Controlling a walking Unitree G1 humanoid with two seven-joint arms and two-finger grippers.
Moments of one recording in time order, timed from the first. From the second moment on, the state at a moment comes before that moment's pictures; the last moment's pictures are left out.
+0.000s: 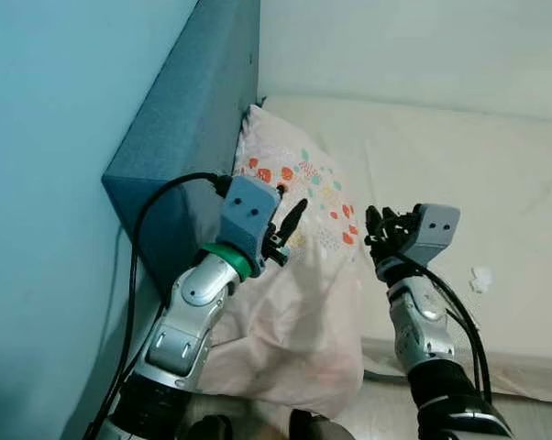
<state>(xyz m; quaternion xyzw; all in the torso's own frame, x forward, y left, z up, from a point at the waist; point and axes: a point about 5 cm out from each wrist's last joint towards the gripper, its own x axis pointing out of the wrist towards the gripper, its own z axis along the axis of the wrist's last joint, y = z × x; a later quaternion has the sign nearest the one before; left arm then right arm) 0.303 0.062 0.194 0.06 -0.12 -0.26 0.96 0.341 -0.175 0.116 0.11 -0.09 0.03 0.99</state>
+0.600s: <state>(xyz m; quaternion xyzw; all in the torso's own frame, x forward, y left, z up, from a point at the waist) 0.318 0.090 0.190 0.07 -0.11 -0.16 0.98 0.344 -0.169 0.116 0.11 -0.09 0.04 0.99</state>
